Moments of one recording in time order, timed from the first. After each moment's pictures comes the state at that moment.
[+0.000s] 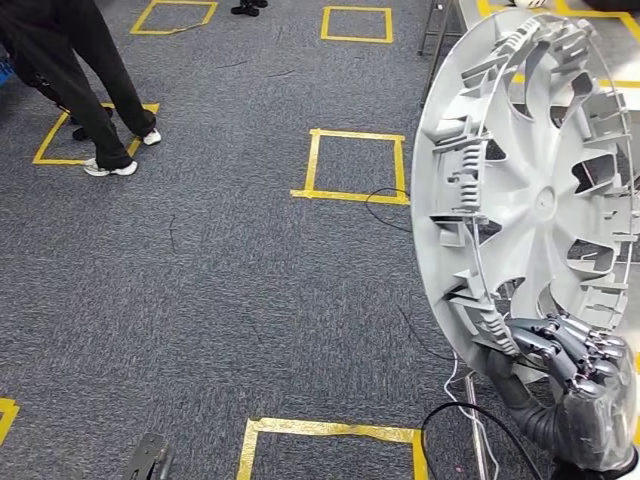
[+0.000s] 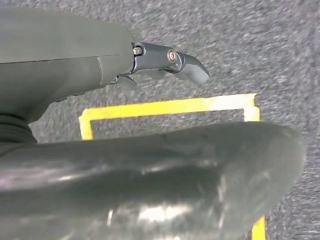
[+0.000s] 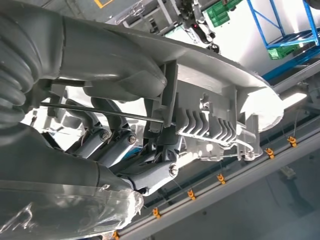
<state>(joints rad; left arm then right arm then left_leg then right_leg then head) -0.13 -0.10 1.26 -0.26 -1.32 -0.05 -0.35 0.28 -0.14 0.07 -2.29 0.92 -0.28 -0.48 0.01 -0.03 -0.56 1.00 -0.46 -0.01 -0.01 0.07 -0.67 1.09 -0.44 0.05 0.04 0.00</state>
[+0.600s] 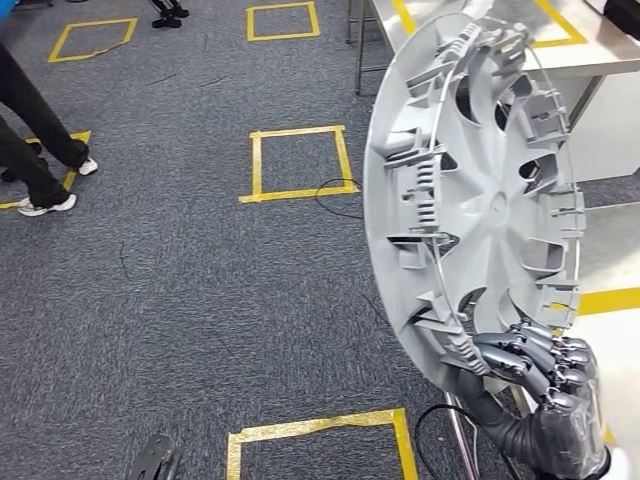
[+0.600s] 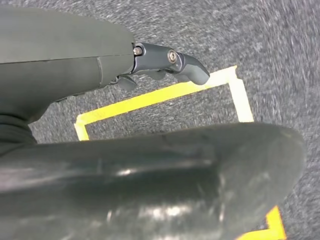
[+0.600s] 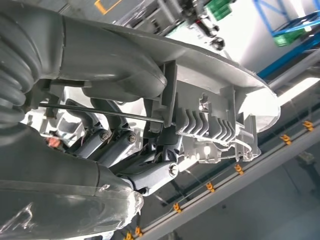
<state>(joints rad) -0.12 -0.10 1.26 -0.26 -1.31 -0.05 -0.35 0.26 -0.14 0.20 -2.29 0.85 -0.24 -0.51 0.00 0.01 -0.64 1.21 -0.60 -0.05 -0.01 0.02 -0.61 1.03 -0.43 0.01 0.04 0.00</state>
